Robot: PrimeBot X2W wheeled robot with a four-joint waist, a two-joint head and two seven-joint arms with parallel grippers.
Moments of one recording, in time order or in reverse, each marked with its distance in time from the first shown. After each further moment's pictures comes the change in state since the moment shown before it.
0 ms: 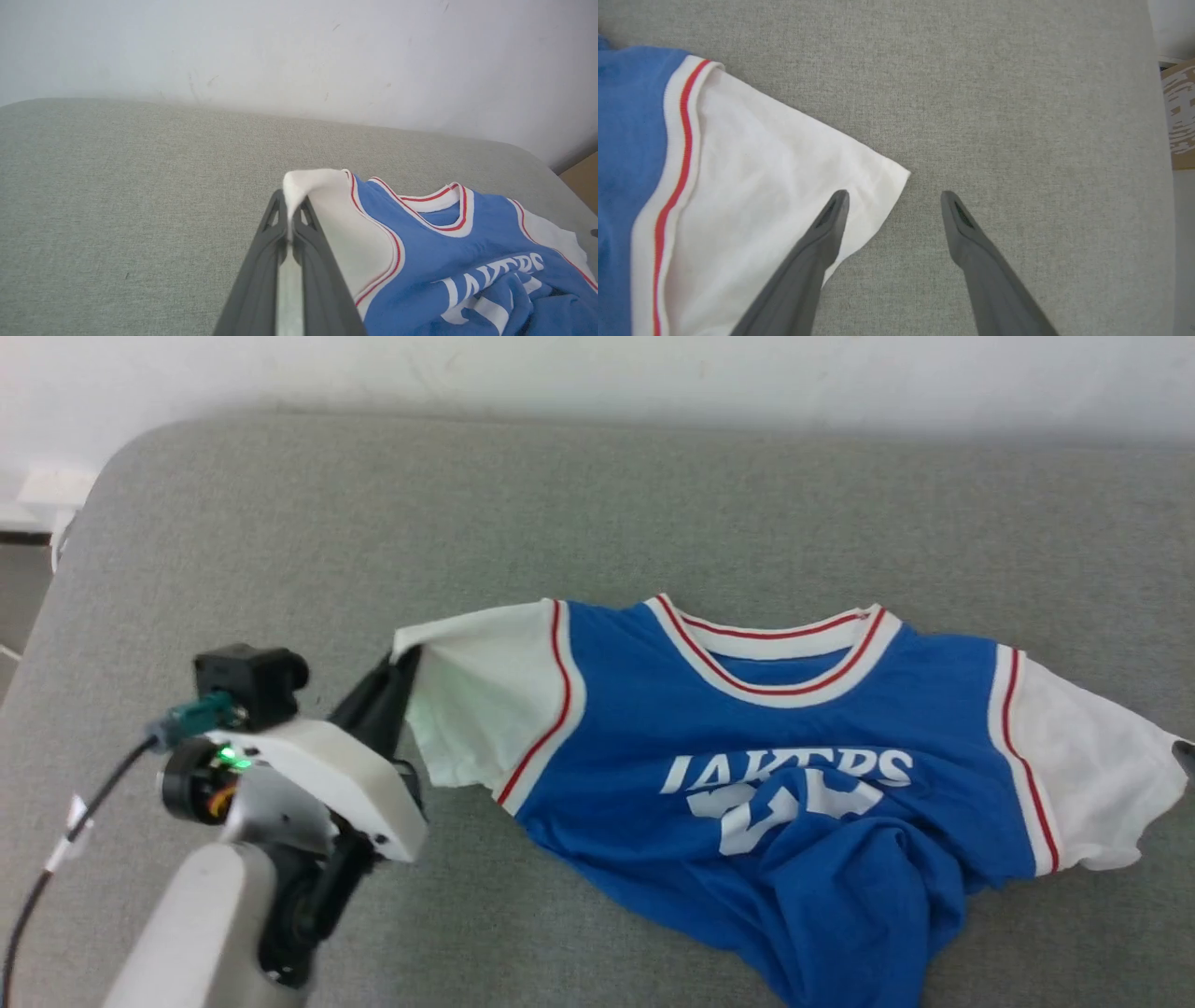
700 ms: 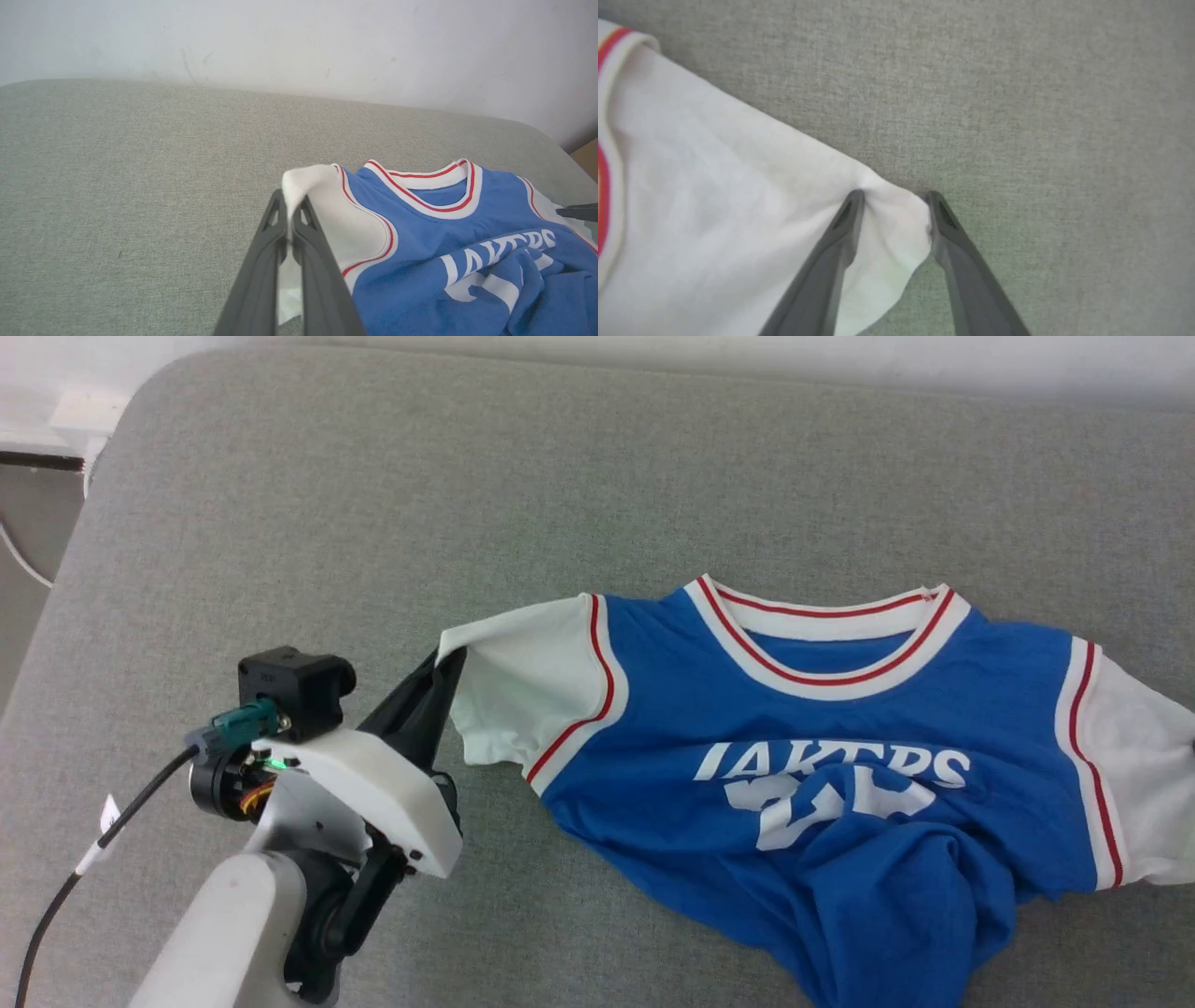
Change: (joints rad) left arm 0.010 -0.010 -0.063 -0.094 0.040 0.014 0.019; right arm -0.102 -0.036 0.066 0.184 -0.036 0.000 0.019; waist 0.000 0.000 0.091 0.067
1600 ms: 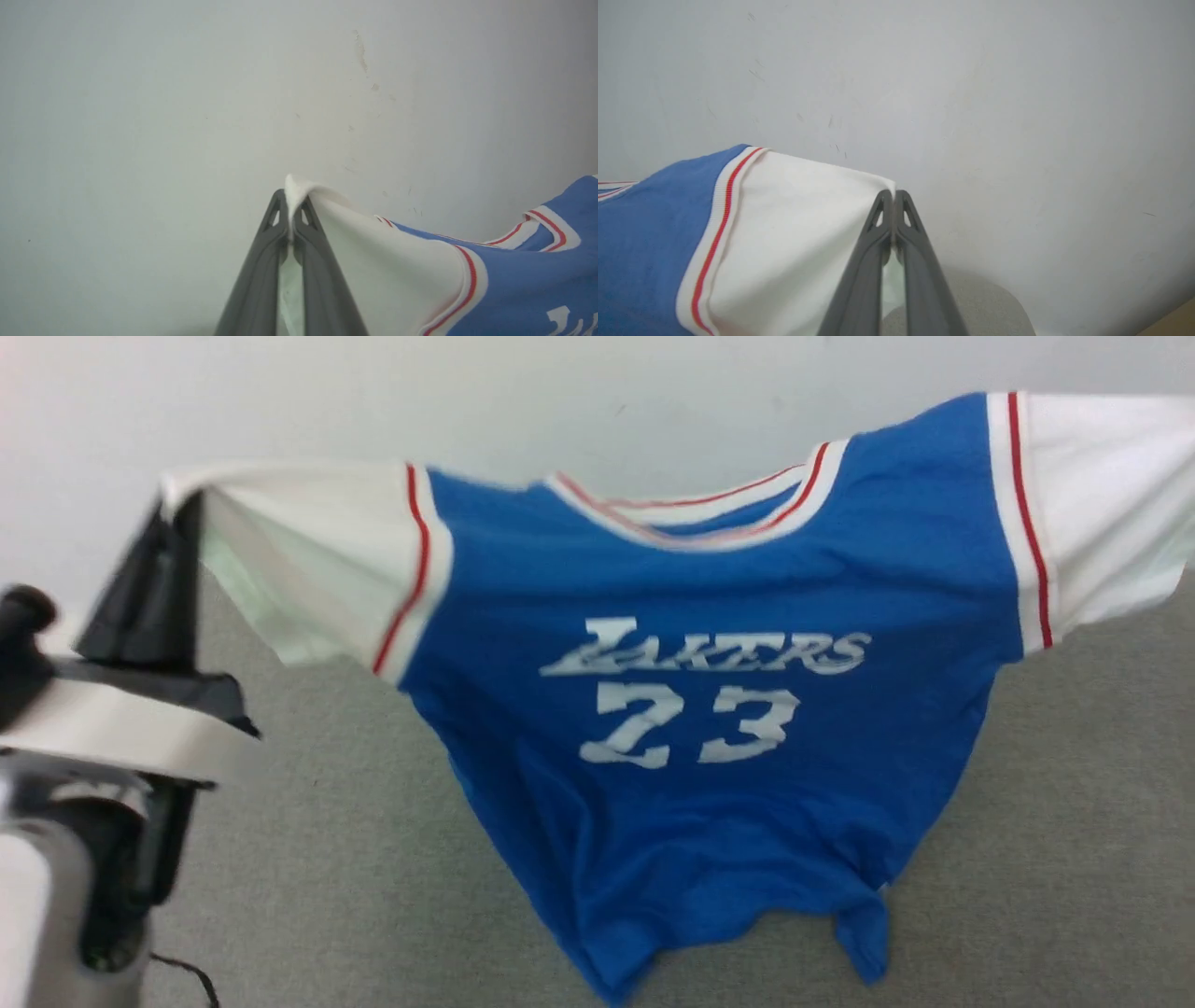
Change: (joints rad) left arm -0.010 0.155 0.219 -0.191 0.084 0.088 -0.146; right arm -0.129 -0.054 0.095 -0.418 0.162 0.000 -0.346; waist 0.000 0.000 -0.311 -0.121
